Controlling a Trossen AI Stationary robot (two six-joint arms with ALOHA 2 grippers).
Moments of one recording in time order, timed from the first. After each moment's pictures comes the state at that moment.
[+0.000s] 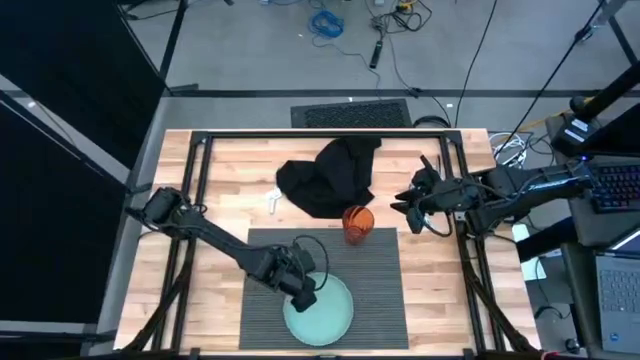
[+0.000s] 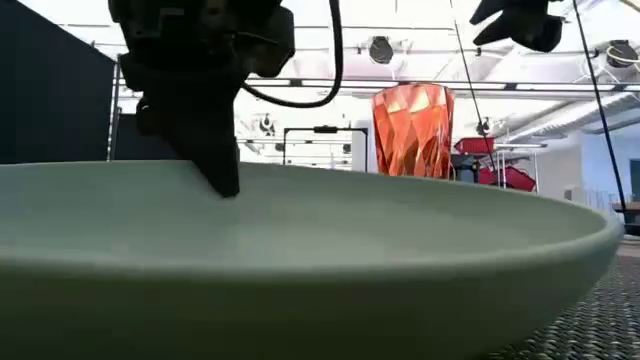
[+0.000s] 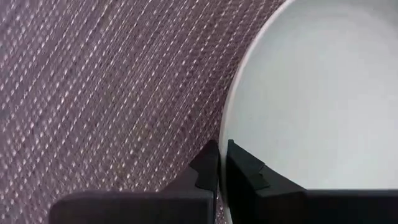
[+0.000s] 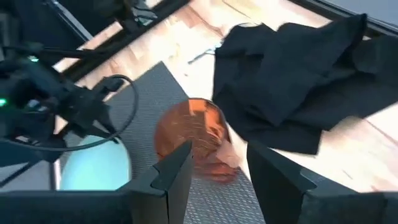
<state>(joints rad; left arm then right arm) -0.45 1.88 1.29 -0.62 -0.17 -0.95 0.22 0.90 0.97 -0.75 0.36 0.74</state>
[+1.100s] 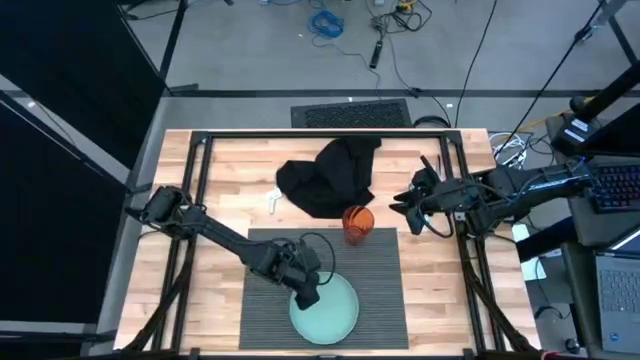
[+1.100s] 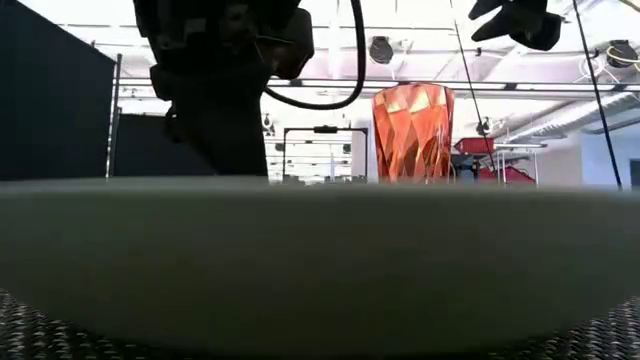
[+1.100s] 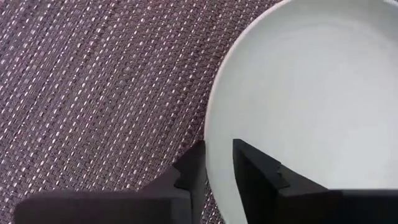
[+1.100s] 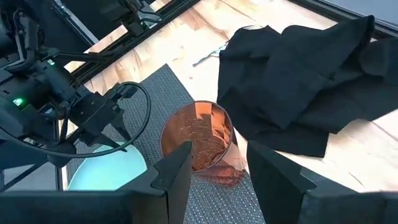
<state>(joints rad) -0.41 1.88 1.28 -0.56 -0.15 -0.85 0.22 0.90 0.97 -0.74 0.36 0.74</state>
